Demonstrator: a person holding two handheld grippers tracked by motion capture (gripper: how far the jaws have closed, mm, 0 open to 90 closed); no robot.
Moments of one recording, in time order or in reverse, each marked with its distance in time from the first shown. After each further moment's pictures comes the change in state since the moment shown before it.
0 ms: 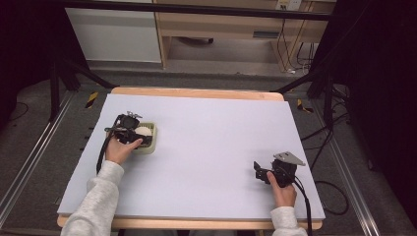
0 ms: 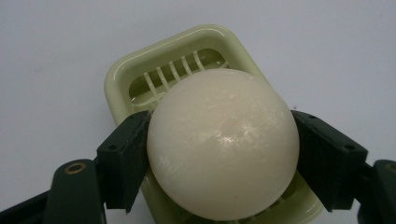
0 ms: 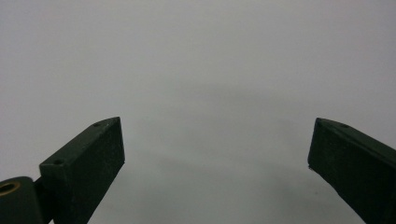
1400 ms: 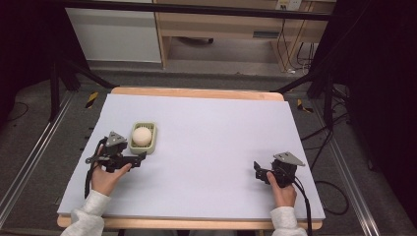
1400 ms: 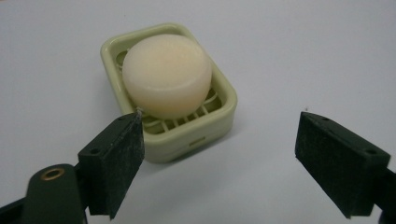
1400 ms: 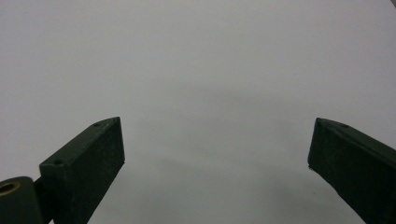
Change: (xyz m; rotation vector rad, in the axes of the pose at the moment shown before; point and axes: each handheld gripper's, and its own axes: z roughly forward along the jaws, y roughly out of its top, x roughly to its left) left arm -0.030 -0.080 -0.062 -0.265 -0.026 -0.015; right arm 0.001 0.000 -0.001 -0.007 -0.009 -0.003
